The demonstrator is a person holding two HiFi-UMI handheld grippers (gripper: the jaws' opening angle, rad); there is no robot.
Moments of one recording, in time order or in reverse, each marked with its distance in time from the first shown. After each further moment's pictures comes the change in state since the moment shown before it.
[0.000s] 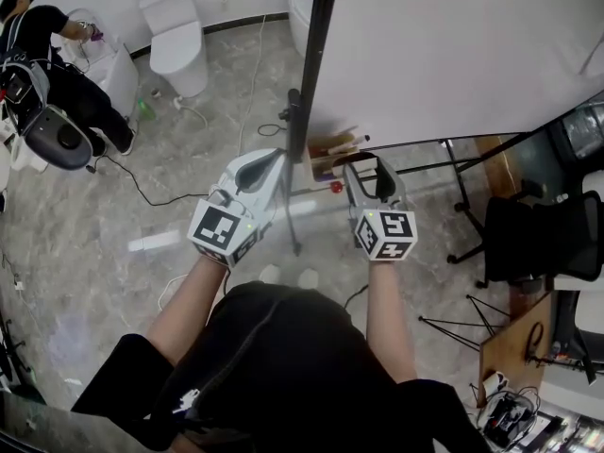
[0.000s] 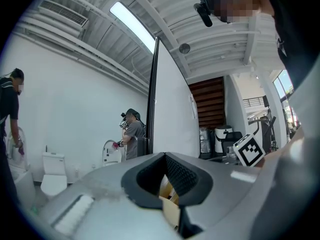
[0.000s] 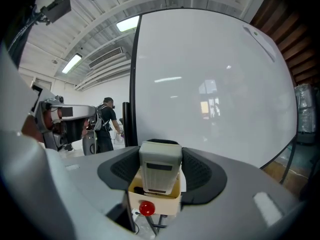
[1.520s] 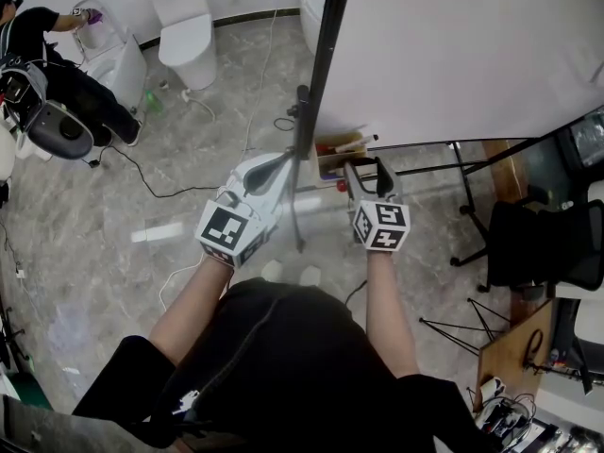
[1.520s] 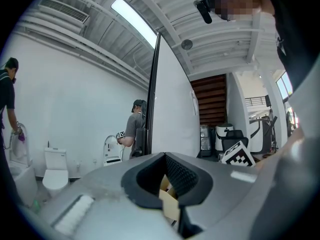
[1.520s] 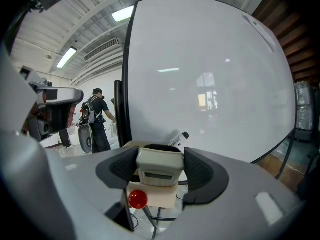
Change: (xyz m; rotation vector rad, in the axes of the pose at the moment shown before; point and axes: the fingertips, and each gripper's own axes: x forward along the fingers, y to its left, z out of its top) left arm -0.003 -0.001 -0.023 0.022 0.057 -0.005; right arm 0.028 -0.011 -0.047 0.014 0.091 -0.030
